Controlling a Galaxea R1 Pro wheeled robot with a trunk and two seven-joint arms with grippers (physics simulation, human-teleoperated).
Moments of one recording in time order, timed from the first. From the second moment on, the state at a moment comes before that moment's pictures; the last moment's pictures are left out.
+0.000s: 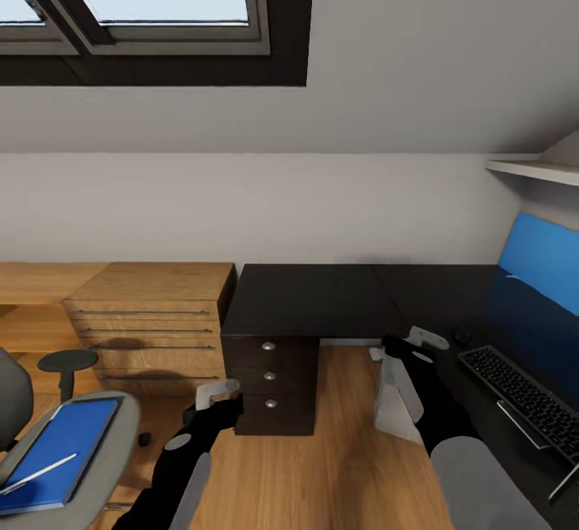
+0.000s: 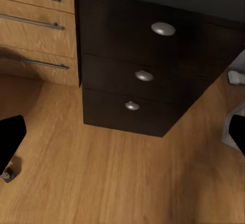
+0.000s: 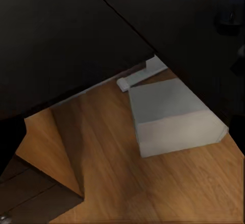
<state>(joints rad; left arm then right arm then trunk) -0.20 -0.12 -0.16 -1.37 0.23 0.47 0.32 -0.66 0.03 -0.09 -0.86 -0.25 0.30 -0.43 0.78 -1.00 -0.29</state>
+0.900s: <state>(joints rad) -0.21 -0.11 -0.16 -1.43 0.22 0.51 0.32 -0.65 0.02 -0.10 -0.87 -0.16 0.33 -0.45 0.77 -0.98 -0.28</state>
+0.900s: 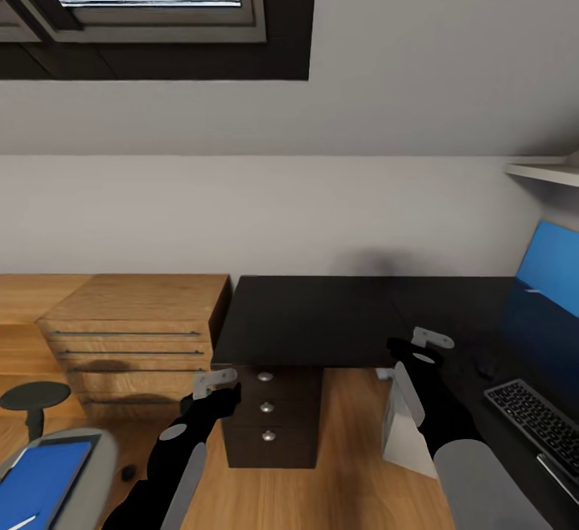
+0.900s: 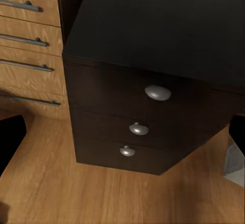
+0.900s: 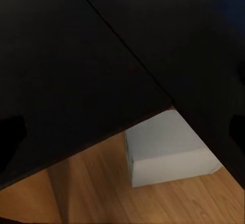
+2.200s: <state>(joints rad) -0.21 -0.11 -0.15 -1.45 0.23 0.51 0.32 -0.65 0.01 -0.10 -0.87 -0.16 0.33 -0.45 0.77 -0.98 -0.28</state>
